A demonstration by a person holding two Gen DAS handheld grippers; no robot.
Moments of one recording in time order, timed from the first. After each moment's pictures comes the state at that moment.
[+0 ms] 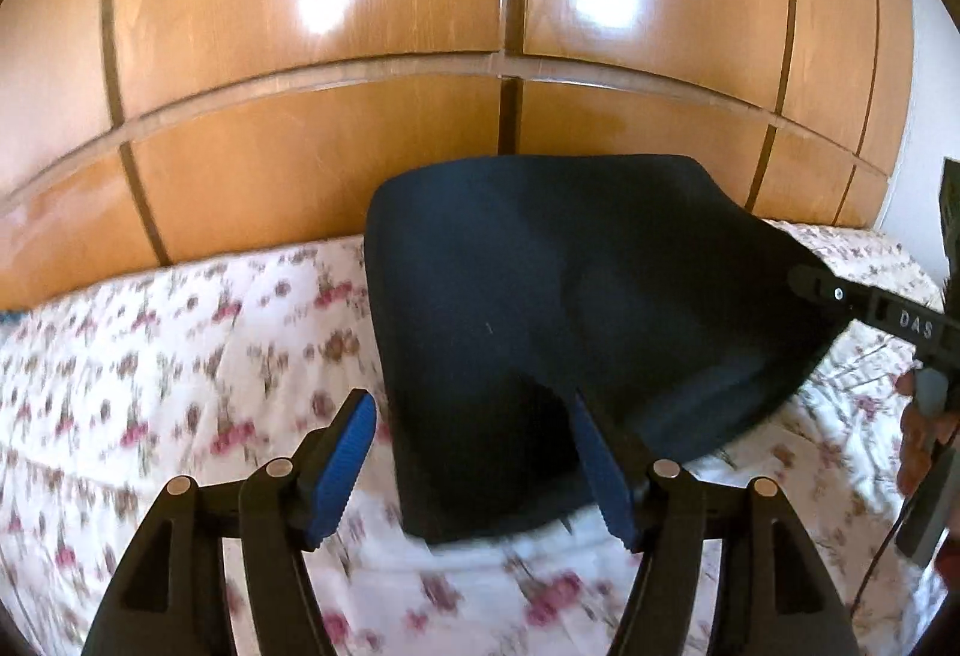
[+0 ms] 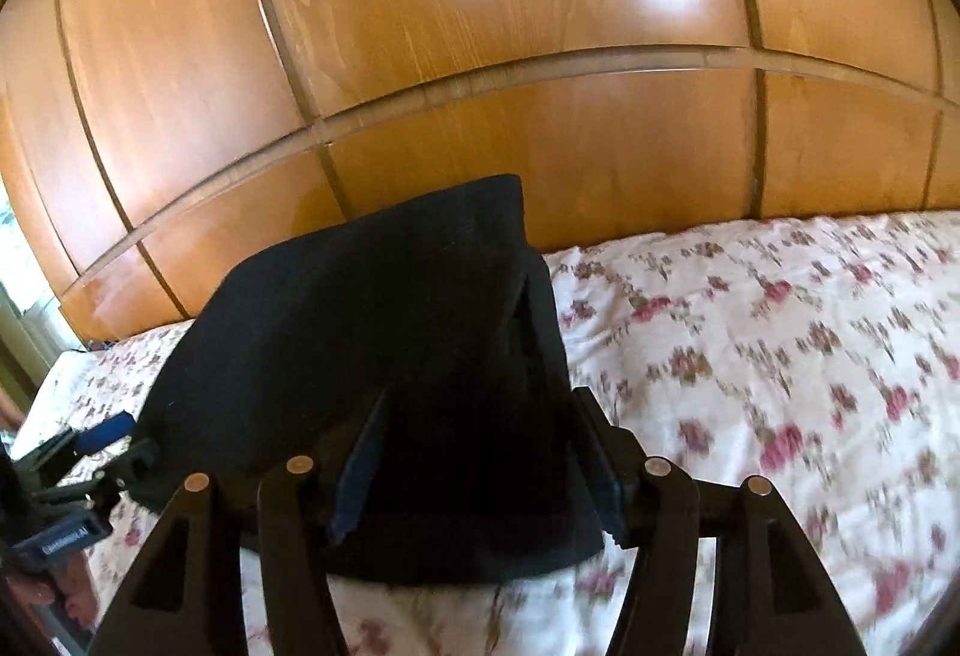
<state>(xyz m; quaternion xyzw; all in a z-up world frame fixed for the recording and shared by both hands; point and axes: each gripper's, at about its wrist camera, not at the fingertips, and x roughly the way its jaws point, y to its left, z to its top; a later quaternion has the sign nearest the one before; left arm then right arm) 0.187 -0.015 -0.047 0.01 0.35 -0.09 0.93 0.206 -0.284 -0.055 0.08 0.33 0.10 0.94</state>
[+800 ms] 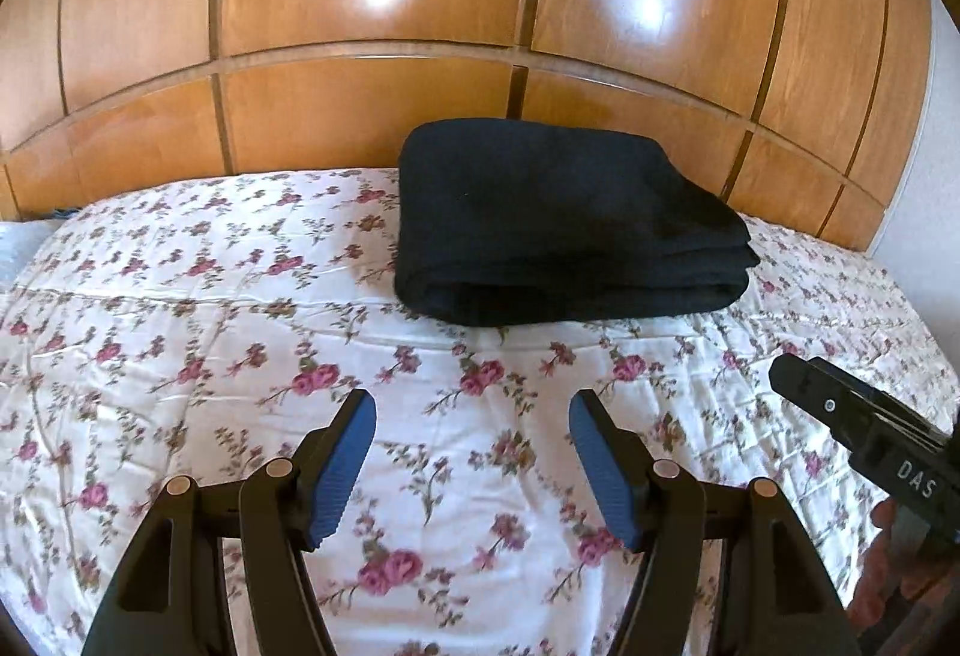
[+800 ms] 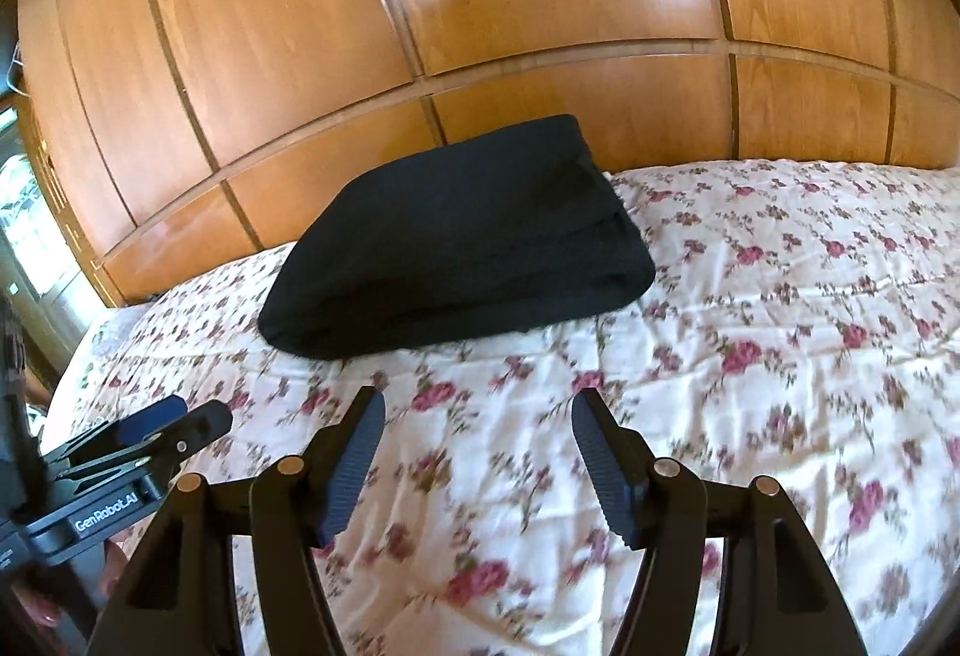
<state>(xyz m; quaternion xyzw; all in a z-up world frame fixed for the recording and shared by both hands) 0.060 -0.017 -0.037 -0.04 0.36 -0.04 0.93 0.052 -0.243 -0.048 0.08 0.34 0.11 0.93</state>
